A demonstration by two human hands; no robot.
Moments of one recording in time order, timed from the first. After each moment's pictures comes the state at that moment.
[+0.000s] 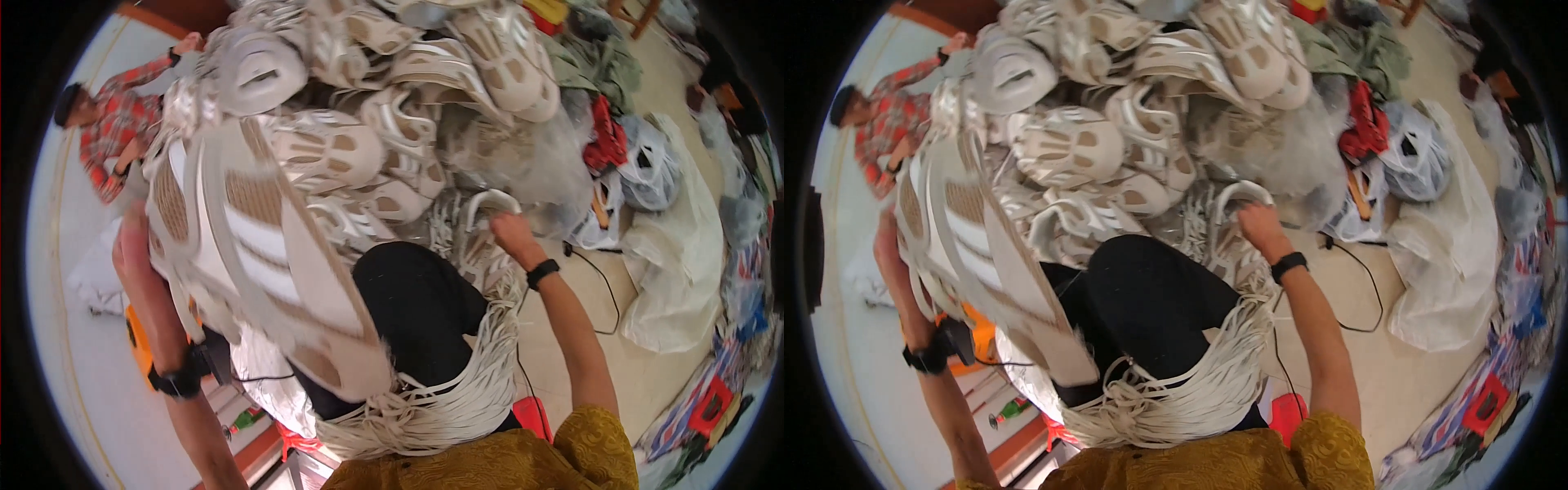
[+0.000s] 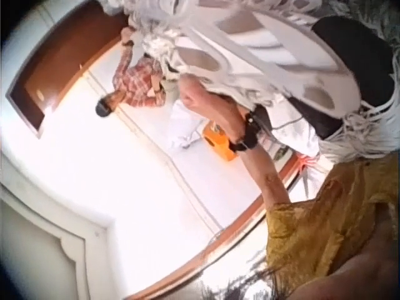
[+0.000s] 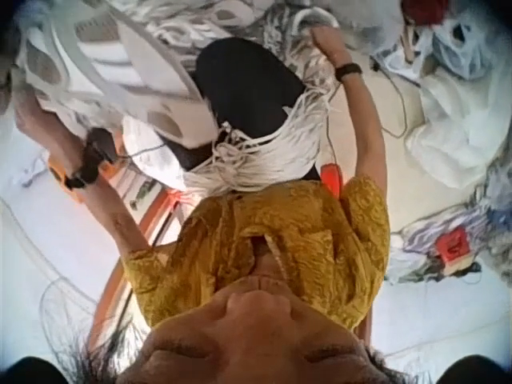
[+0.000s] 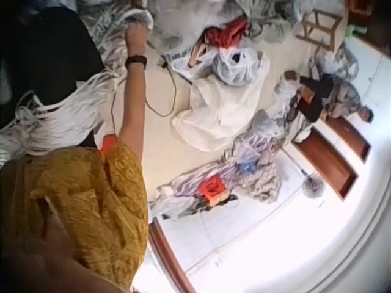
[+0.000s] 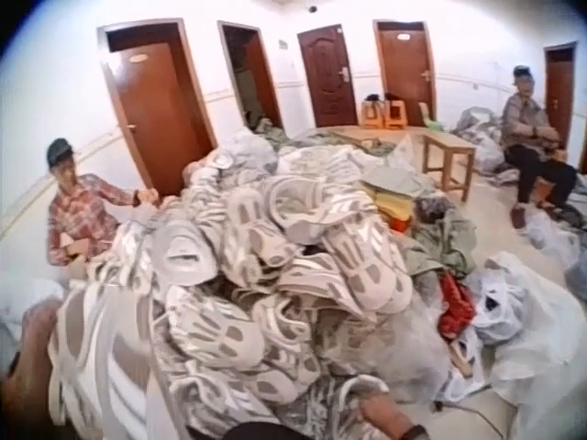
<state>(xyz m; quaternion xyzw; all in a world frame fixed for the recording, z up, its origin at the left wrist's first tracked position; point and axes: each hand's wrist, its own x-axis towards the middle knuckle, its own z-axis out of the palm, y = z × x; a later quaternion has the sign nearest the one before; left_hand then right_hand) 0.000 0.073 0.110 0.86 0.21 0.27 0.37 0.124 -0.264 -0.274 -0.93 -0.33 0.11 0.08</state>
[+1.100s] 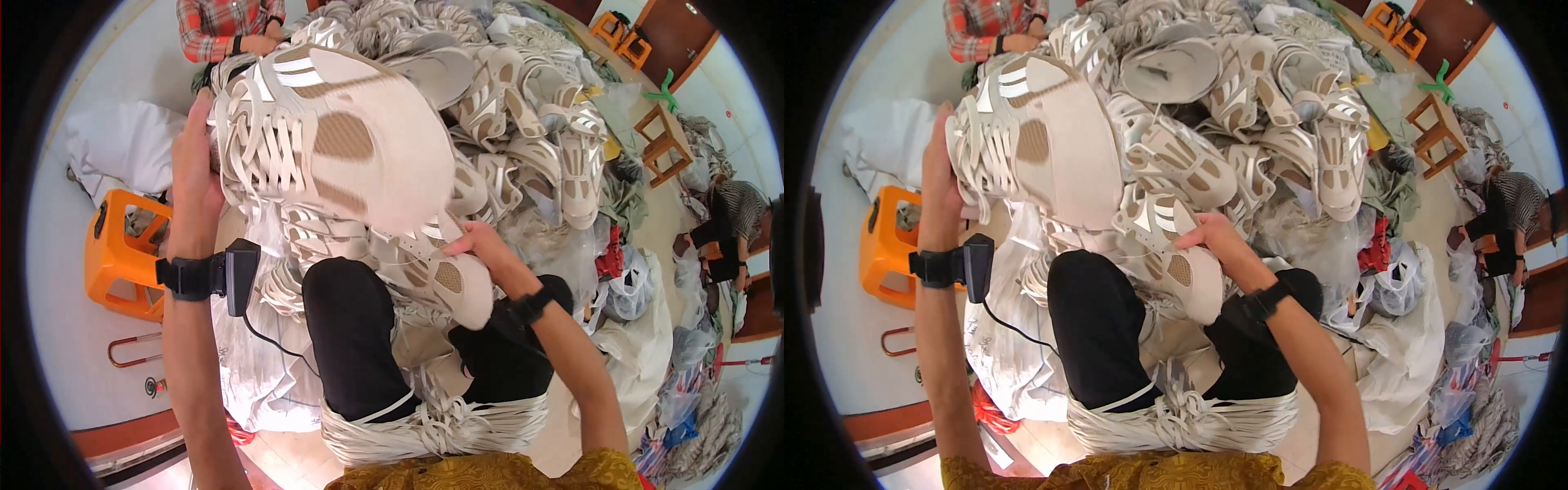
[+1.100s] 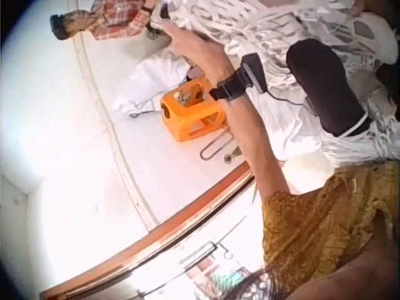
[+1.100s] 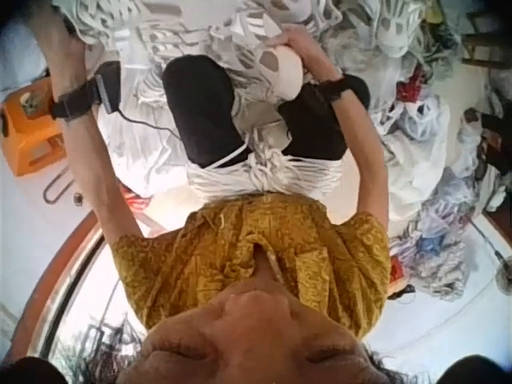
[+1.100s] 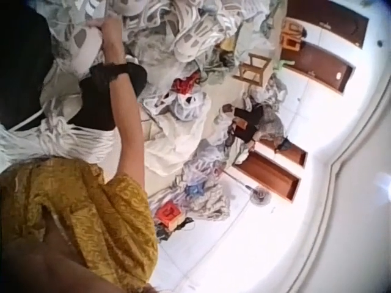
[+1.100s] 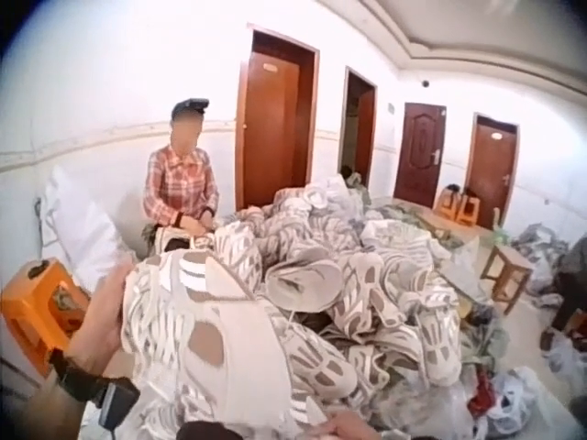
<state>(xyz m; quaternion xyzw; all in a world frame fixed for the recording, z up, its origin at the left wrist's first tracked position) -0.092 0.242 0.110 0.49 0.22 0.38 0.76 0.067 -0.058 -0.030 -0.60 -0.08 0.53 0.60</state>
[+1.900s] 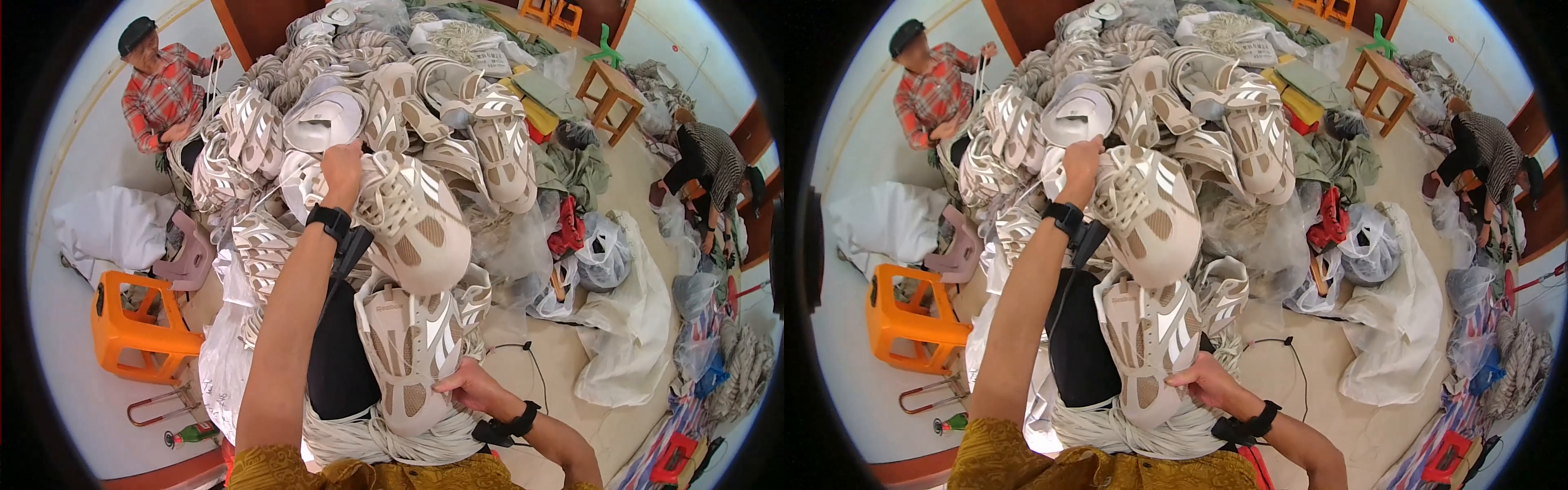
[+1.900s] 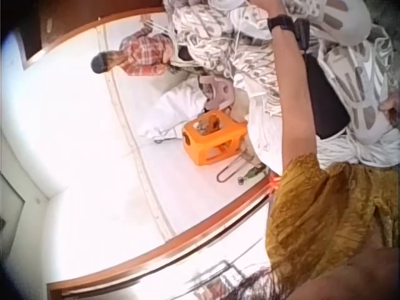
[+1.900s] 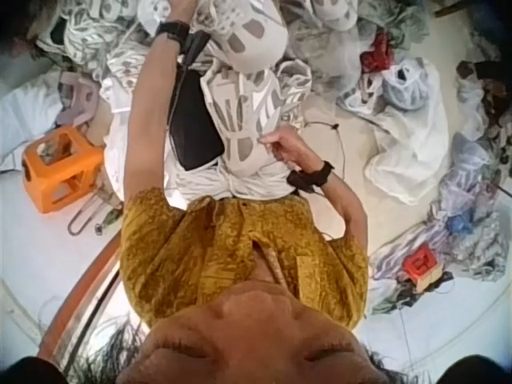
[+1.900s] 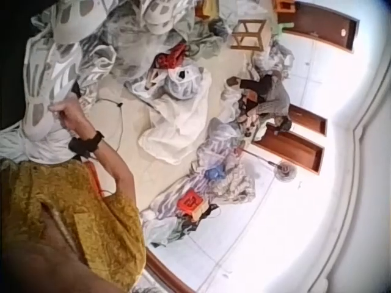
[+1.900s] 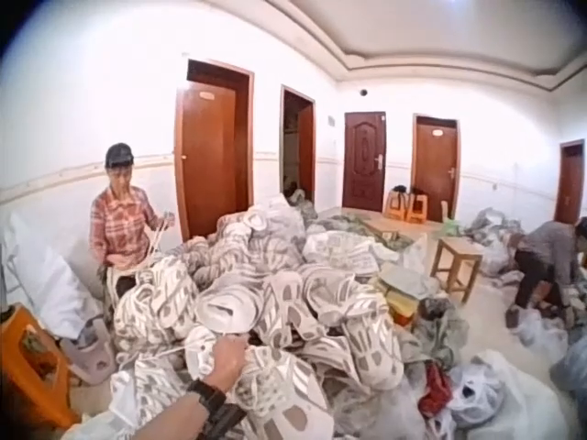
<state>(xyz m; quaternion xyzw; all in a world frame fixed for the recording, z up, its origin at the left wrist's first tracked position) 0.152 0.085 -0.006 0.84 0.29 0.28 0.37 -0.048 -0.242 -0.049 -0.40 0.09 0.57 0.71</state>
